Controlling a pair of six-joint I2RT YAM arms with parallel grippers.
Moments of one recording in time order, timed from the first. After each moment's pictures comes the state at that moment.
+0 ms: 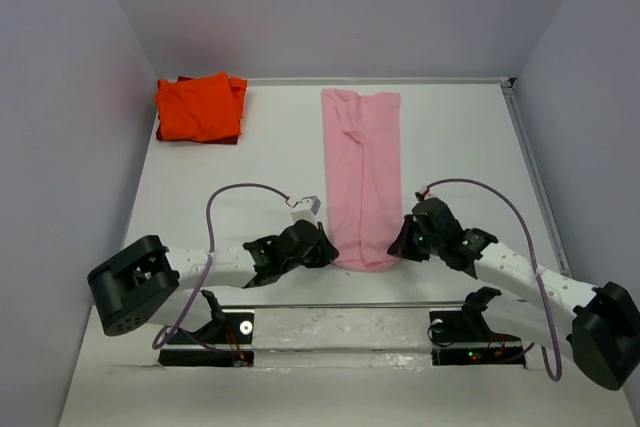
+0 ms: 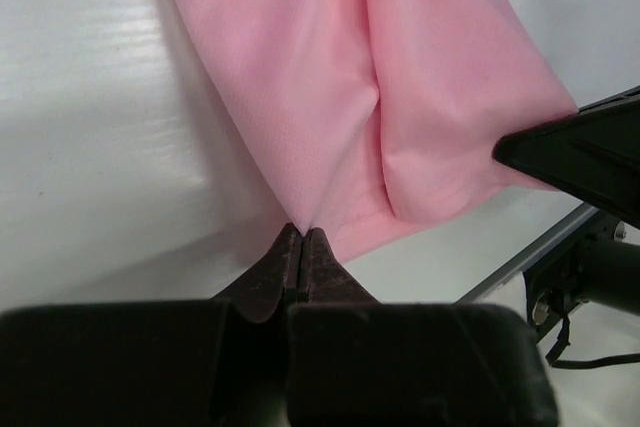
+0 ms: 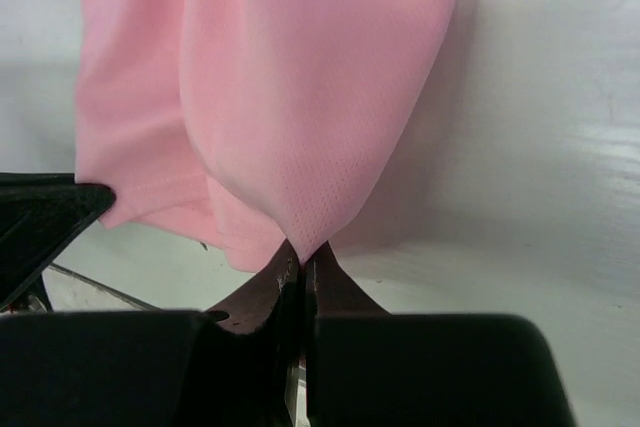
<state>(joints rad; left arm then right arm) -1.05 1.30 0.41 0.25 -0.17 -0.99 0.66 0.98 0.42 -0.32 -0.04 0.84</state>
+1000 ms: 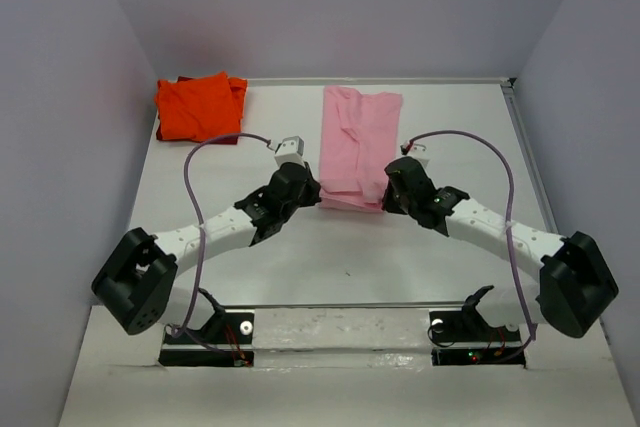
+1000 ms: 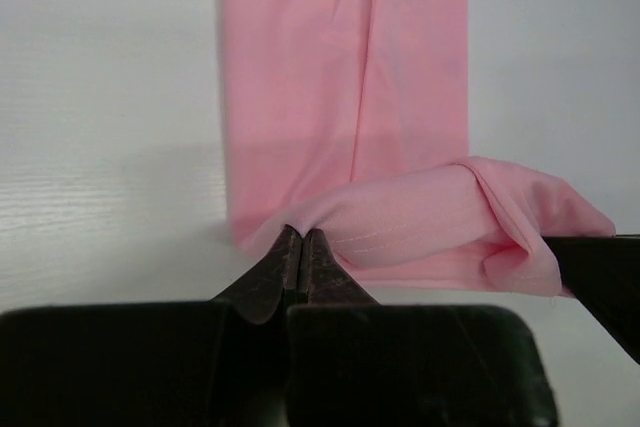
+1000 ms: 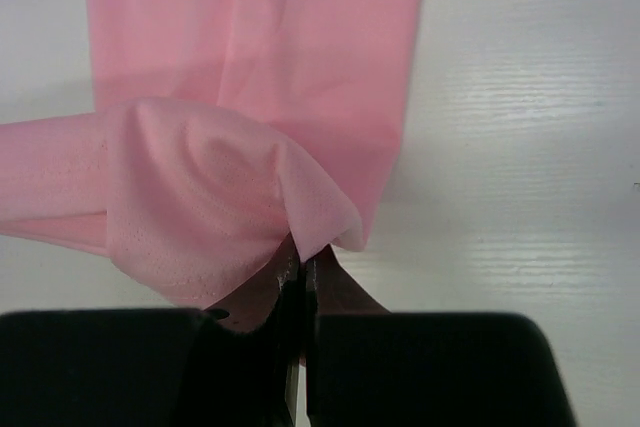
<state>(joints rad) -0.76 1.33 0.71 0.12 -0.30 -0.70 0.67 1.28 0.82 -0.32 0.34 0.69</state>
